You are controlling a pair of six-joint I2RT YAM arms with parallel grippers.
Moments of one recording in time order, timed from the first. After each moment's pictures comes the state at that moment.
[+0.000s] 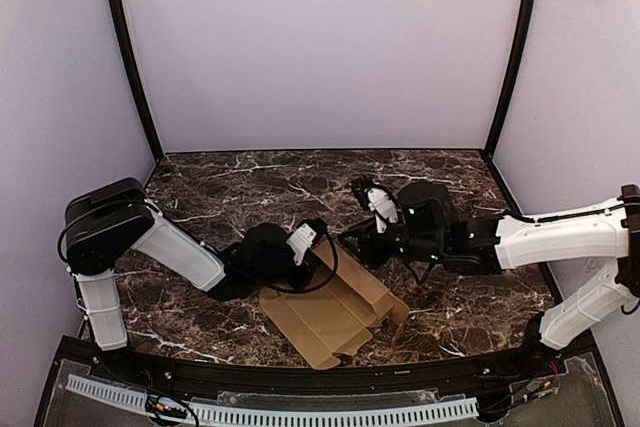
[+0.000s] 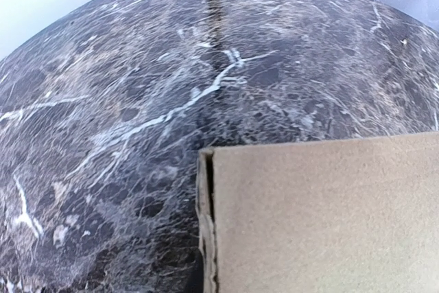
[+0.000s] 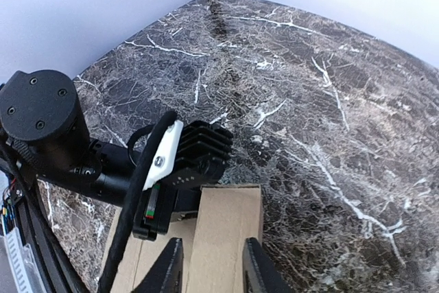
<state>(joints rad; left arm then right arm) -0.95 1.91 0.76 0.65 -0.07 0.00 1.03 1.41 0.81 0.13 0.08 0.26</state>
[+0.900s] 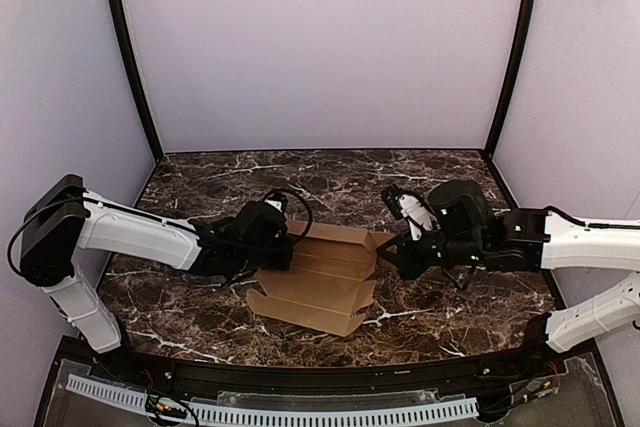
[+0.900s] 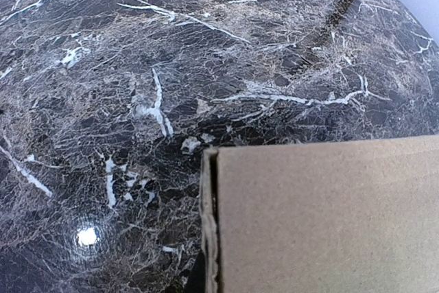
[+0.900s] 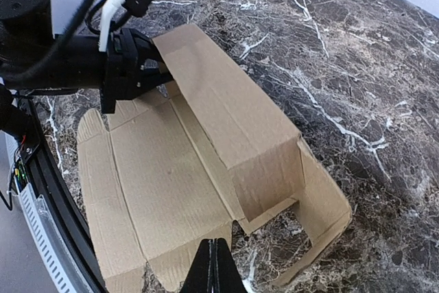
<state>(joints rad) -0.95 1.66 0.87 0.03 -0.38 -0.53 1.03 1.14 0.79 -0.29 0.06 0.34</state>
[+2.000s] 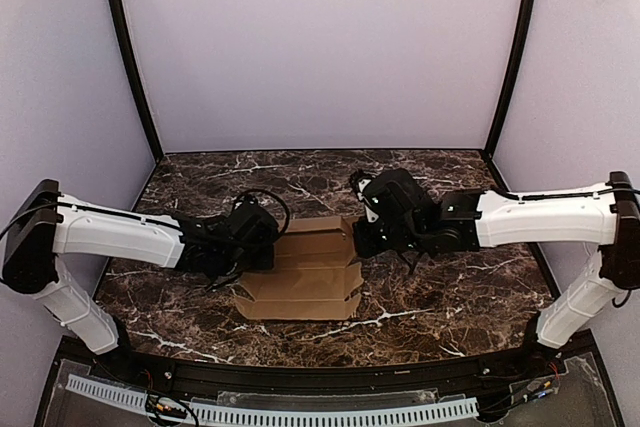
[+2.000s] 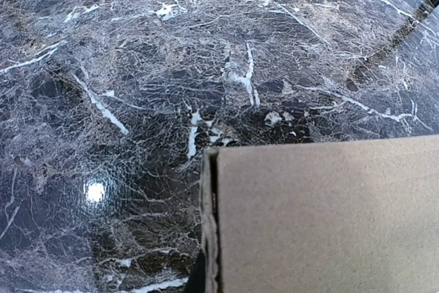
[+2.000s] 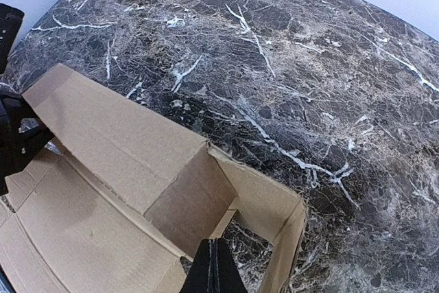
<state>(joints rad) -0.97 1.55 0.87 -0.27 -0.52 -0.82 1.06 1.50 1.07 -0.33 0.34 0.43</state>
